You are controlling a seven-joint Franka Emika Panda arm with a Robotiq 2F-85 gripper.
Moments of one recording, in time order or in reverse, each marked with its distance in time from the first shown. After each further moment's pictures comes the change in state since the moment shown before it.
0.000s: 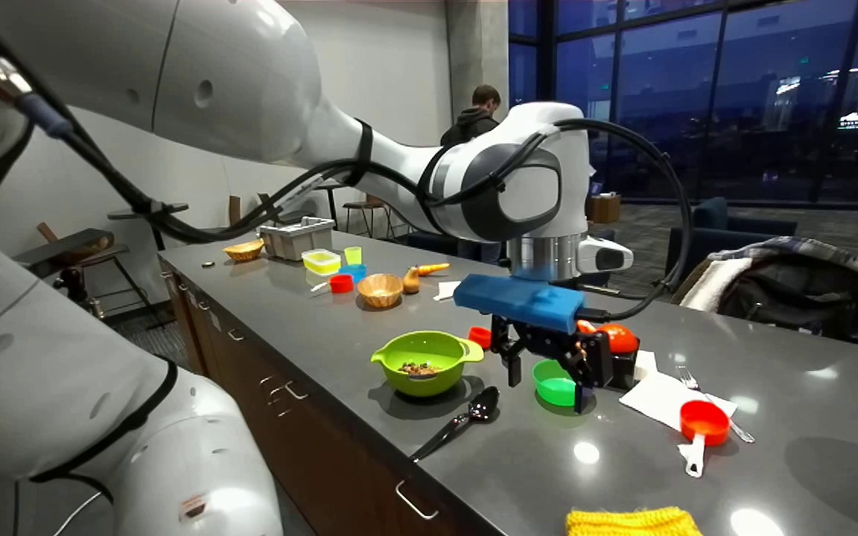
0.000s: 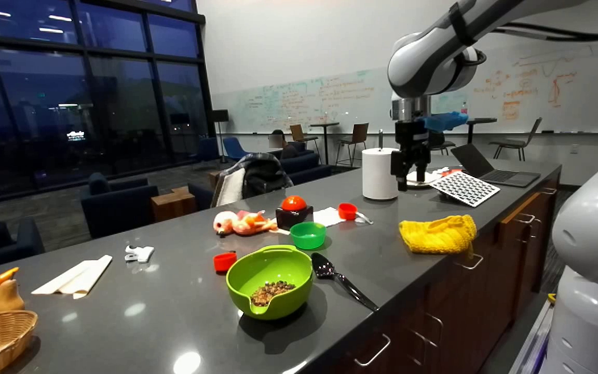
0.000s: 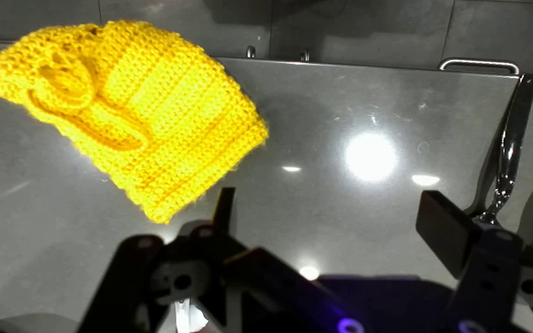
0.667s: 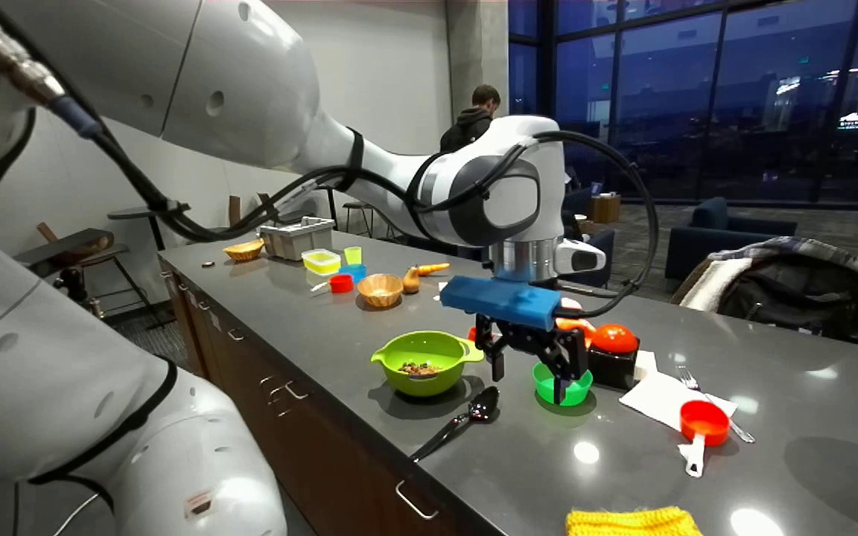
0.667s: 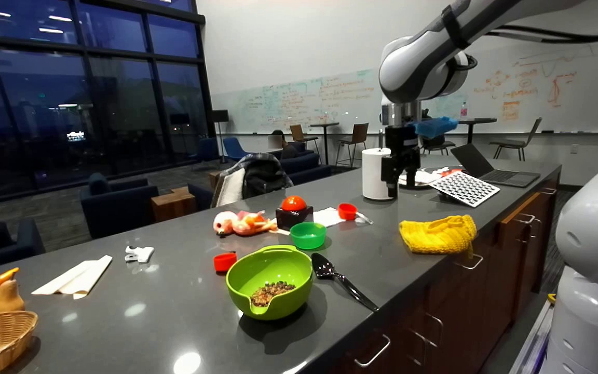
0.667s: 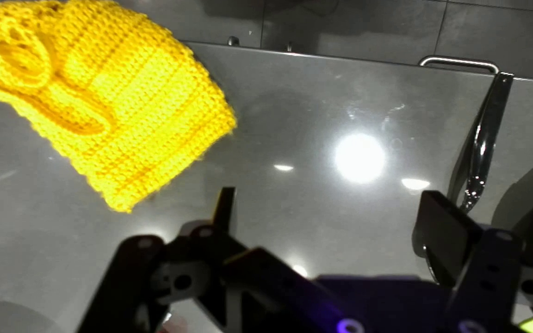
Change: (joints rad) arm 0.034 0.007 0.044 -0.026 0.029 0.031 0.017
